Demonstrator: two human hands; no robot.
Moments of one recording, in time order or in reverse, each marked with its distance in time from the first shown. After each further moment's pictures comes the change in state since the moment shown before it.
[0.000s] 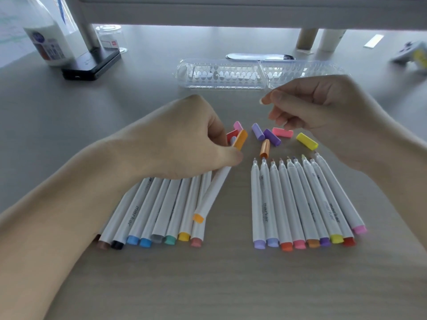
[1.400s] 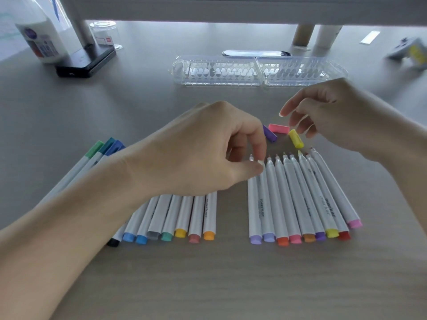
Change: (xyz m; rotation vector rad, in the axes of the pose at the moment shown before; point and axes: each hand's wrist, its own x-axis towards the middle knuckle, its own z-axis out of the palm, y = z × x) left_hand -0.004 0.008 0.018 -0.032 -0.020 0.324; right_hand 0.002 0.008 -0.022 -0.443 0.026 0.240
